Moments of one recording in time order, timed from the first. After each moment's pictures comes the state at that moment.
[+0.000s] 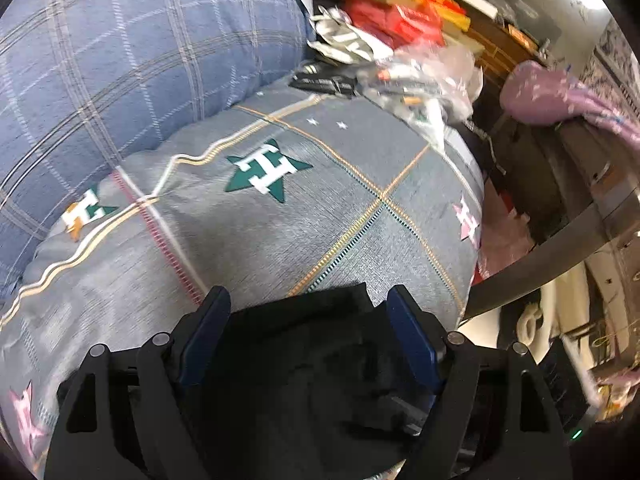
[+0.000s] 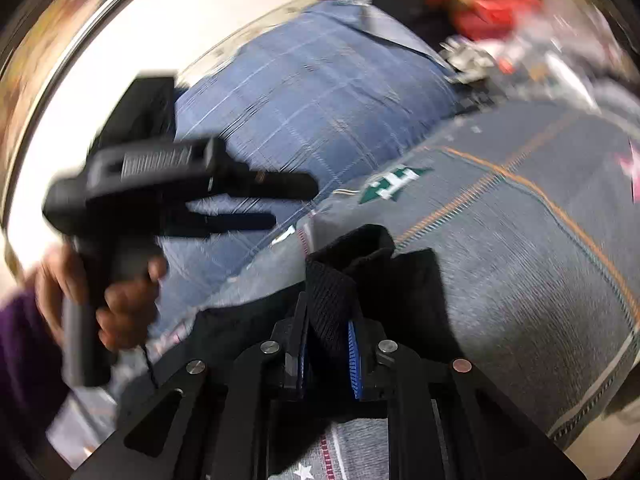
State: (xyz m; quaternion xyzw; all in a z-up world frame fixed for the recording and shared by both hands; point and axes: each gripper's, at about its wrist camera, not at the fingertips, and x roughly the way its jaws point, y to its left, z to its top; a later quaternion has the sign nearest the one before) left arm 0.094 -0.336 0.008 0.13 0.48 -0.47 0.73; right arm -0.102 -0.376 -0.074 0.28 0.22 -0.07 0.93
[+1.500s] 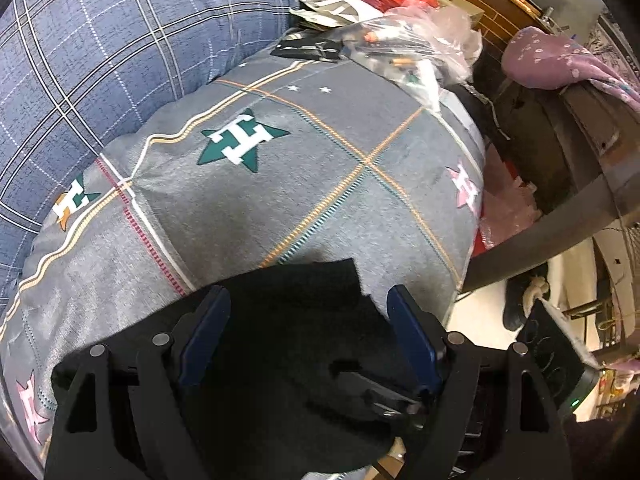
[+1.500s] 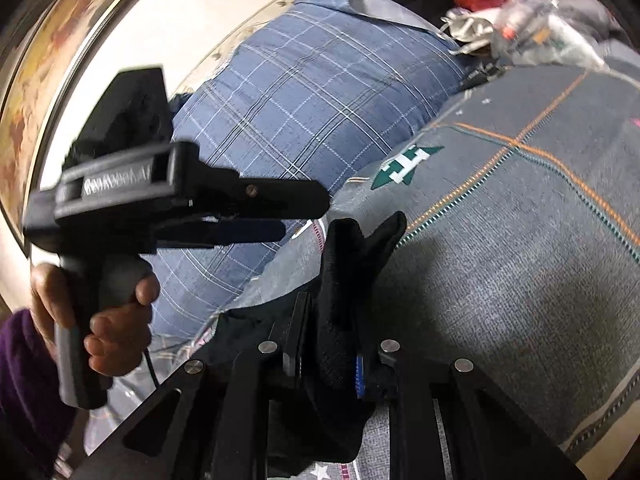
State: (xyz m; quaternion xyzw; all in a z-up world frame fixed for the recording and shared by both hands) left arm 0.063 -0.370 0.001 0.19 0.51 -0.46 0.70; right arm -0.097 -0.393 -0.084 0.35 0.22 -0.02 0.91
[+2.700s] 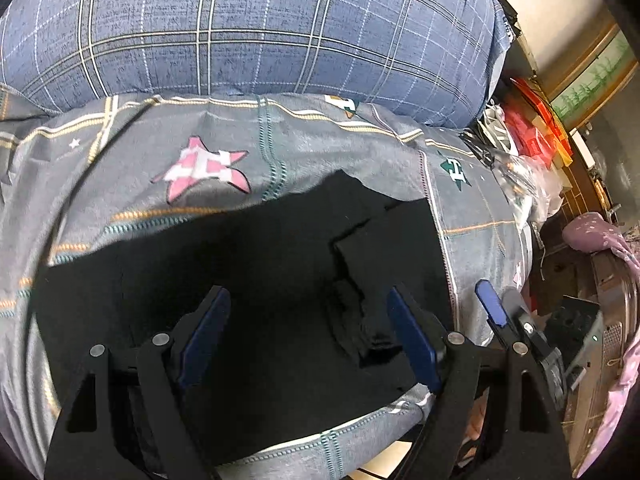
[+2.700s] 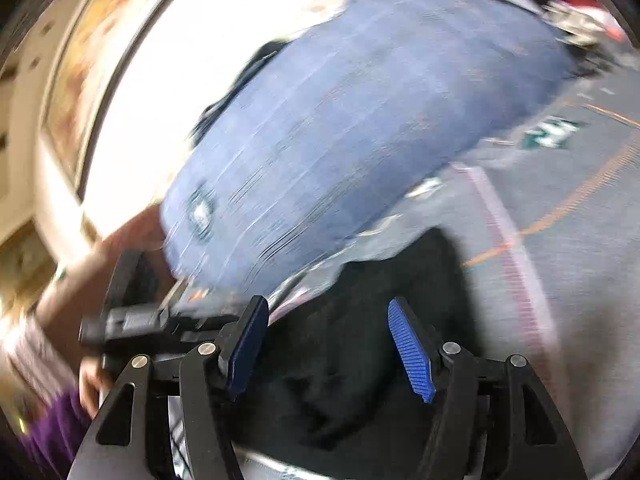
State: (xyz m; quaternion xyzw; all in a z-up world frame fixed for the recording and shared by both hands) left arm 0.085 -0.053 -0.029 -0.08 0.54 -0.27 0.79; right arm -0.048 -0.297 -0.072 0.33 0.22 0.11 0.91
